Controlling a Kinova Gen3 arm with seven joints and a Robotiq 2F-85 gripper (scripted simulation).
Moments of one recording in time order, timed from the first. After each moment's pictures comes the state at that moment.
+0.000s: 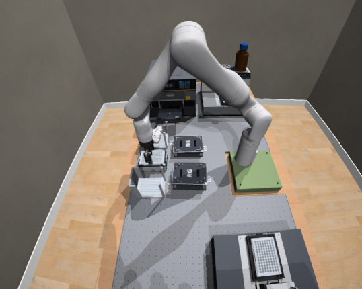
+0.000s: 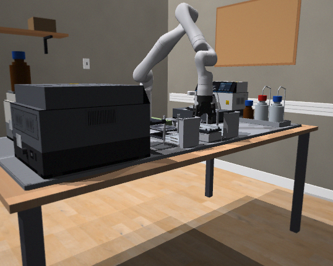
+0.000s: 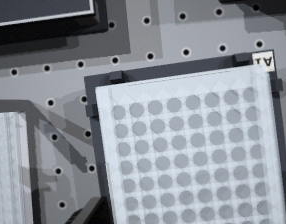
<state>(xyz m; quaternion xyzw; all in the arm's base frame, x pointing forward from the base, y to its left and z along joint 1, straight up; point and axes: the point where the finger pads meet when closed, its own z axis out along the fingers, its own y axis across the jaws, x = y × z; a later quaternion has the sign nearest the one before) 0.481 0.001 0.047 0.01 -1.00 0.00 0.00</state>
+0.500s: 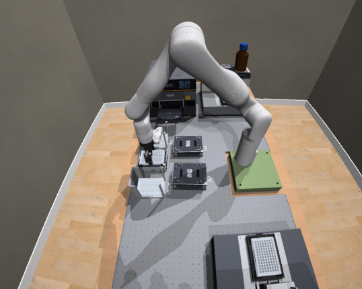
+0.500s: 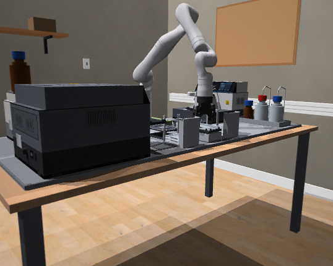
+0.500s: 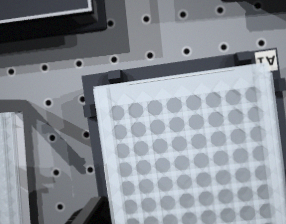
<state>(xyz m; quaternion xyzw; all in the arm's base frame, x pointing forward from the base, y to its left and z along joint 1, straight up) 0.481 0.001 0.043 0.01 -1.00 0.00 0.00</state>
